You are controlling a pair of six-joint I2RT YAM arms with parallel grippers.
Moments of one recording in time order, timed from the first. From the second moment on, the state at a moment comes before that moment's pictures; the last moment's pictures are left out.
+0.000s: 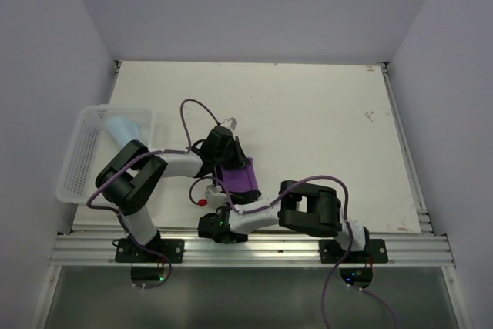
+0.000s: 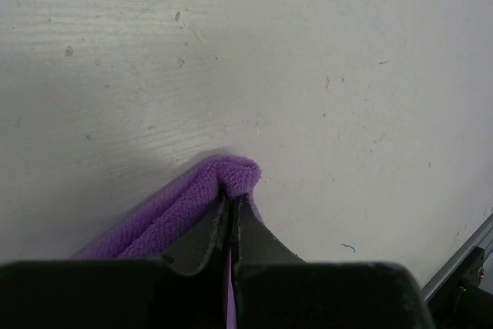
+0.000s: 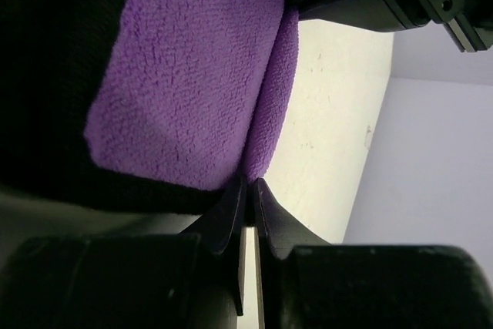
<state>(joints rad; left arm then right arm) -0.64 1.74 0.77 0.24 0.13 -0.78 1.47 2.16 1.28 -0.77 1.15 0.36</state>
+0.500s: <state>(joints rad) -0.63 1.76 0.73 0.35 0.09 -0.79 1.48 1.88 1.16 -0.66 0.98 0.43</state>
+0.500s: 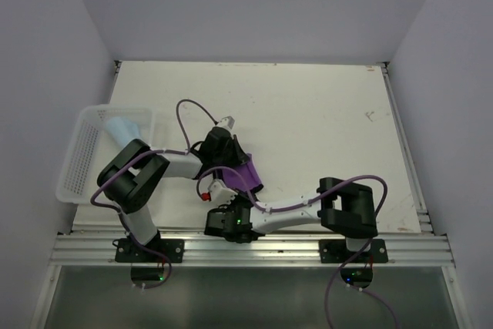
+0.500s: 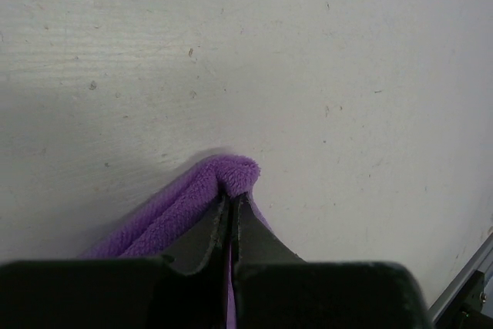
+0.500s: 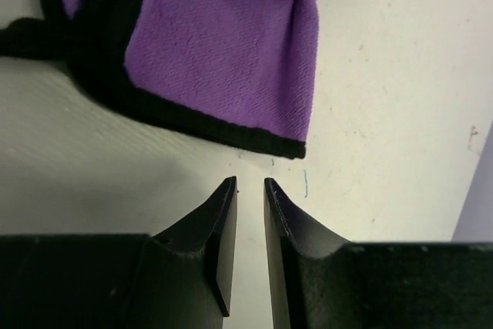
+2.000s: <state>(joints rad) -0.63 1.77 0.67 0.48 0.08 -0.82 0.75 1.44 0.57 0.10 -0.04 0.97</state>
